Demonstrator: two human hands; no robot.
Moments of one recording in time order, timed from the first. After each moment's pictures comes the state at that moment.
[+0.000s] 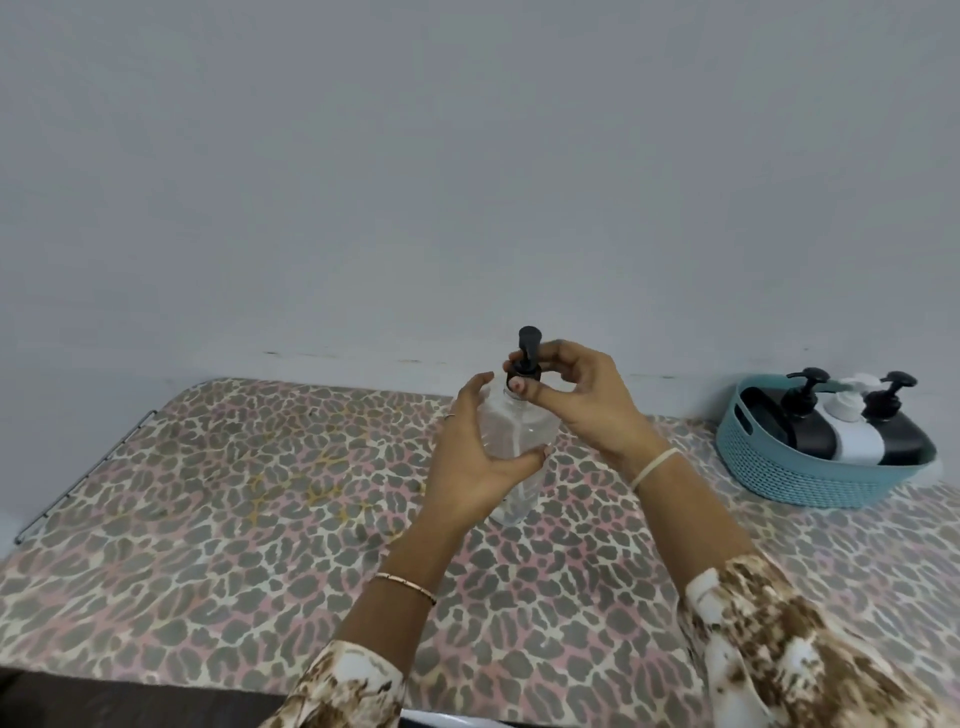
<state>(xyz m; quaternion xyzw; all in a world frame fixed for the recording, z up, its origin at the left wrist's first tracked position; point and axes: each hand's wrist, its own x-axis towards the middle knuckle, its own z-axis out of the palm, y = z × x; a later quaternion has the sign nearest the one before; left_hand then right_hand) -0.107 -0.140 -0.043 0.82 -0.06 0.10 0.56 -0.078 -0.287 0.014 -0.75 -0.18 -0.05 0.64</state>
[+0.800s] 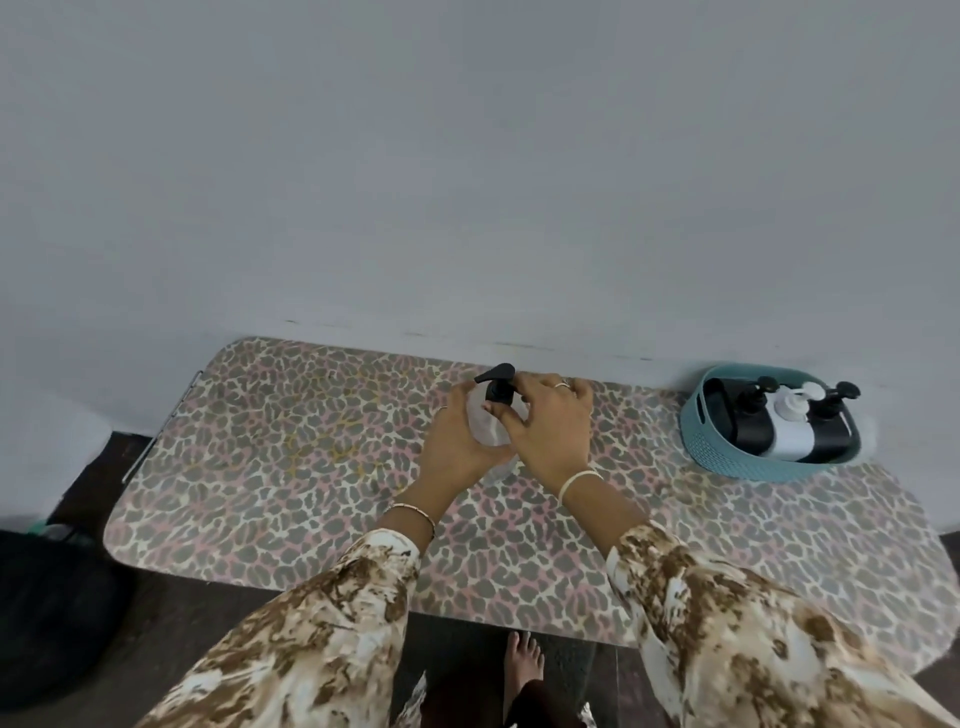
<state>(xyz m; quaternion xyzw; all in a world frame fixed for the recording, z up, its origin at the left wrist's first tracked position) -0.101 -0.154 0.017 0.87 0.07 -0.06 0.48 -0.092 -0.278 0.041 -0.96 -0.05 -0.12 0.25</state>
